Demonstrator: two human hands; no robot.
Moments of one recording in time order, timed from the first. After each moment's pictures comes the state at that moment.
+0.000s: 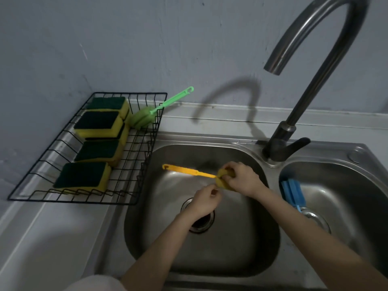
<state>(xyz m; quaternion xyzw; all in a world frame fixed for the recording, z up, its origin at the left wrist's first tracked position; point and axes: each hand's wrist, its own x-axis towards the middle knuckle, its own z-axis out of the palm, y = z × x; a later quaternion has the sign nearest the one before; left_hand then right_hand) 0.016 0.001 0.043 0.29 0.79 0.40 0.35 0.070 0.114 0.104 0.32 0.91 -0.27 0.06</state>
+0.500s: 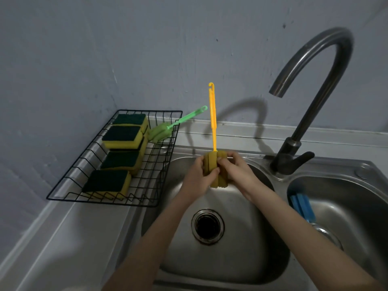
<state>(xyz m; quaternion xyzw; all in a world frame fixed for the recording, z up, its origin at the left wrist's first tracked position) -0.017 -0.034 0.136 0.27 0.75 0.56 0.23 0.045 0.066 0.157 0.30 0.67 -0.66 -0.13</state>
